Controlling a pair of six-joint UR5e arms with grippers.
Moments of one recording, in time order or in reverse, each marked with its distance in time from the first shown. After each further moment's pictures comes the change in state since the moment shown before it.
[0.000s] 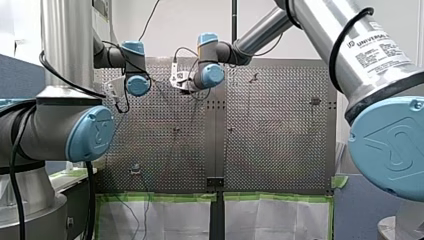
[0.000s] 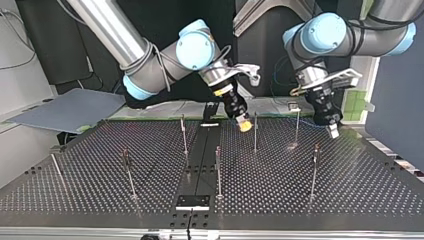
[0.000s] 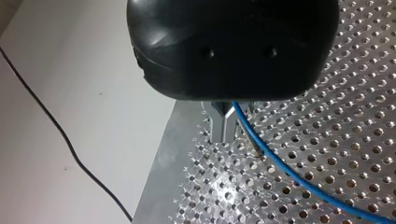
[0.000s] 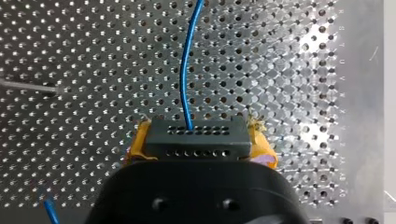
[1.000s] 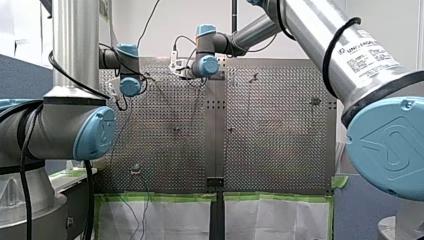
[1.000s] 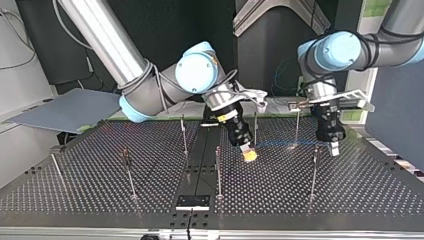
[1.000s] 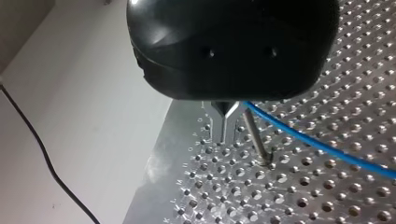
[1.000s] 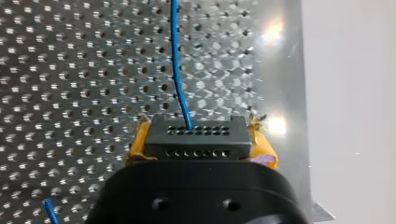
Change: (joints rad) left arm 0.100 -0.054 0.061 0.027 0.243 -0.028; right arm -0.018 0.085 -0.263 0.050 0.003 -0.005
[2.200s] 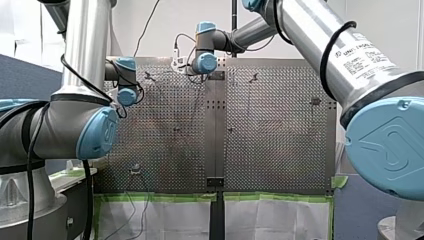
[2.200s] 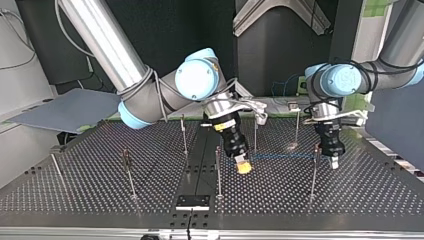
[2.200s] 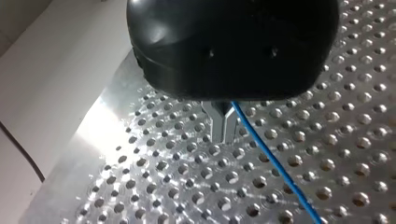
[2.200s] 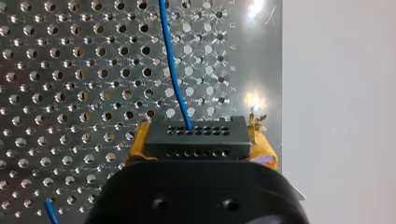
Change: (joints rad) left arm 0.072 -0.185 0.107 0.045 0.099 -0.050; right arm -0.003 0.029 -0.079 0.020 0.087 -0.064
